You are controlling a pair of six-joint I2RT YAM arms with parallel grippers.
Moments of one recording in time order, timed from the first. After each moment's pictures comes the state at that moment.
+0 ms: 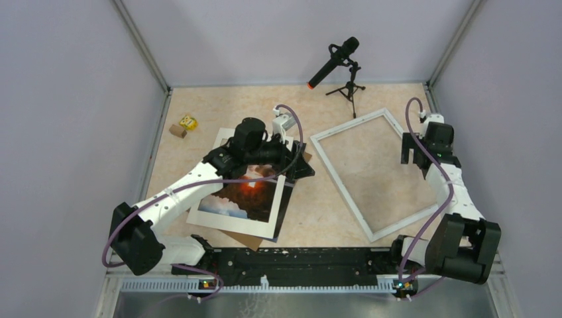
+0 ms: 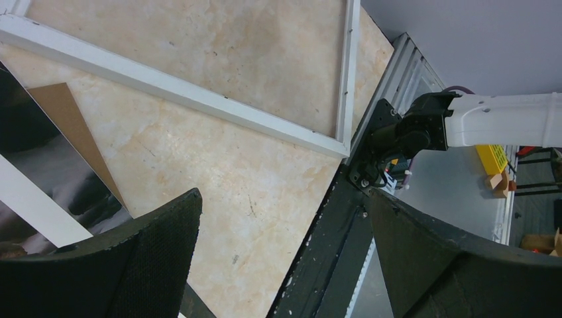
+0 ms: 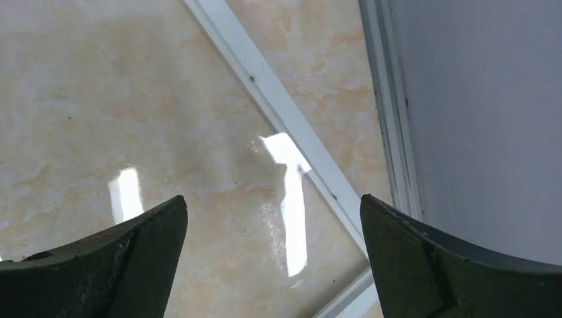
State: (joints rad) left arm -0.70 1.29 1.06 -0.21 0.55 -0.40; right arm -0.23 1.21 0.80 -0.31 0.13 -0.18
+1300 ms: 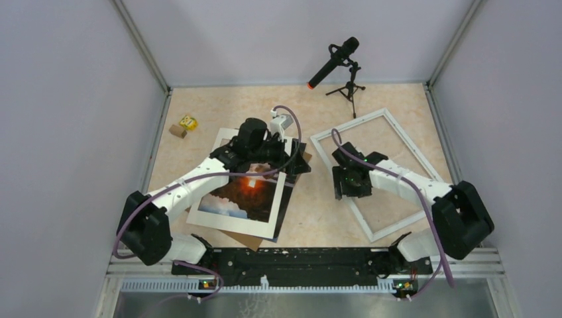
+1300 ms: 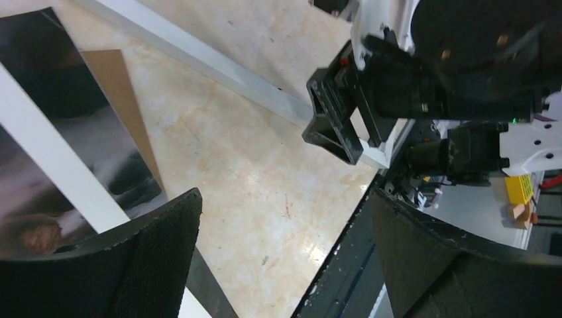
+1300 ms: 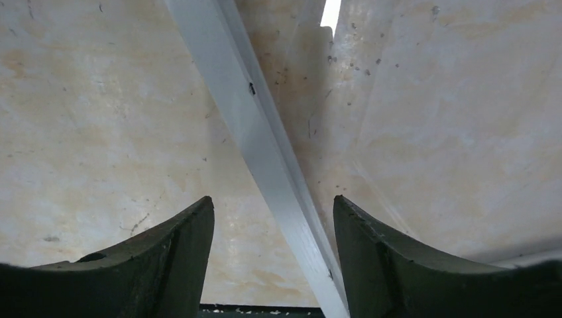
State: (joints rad) left arm -0.65 1.38 1.02 -0.17 0.52 -0.41; right arm 0.59 1.37 0.86 -0.75 0.16 0.51
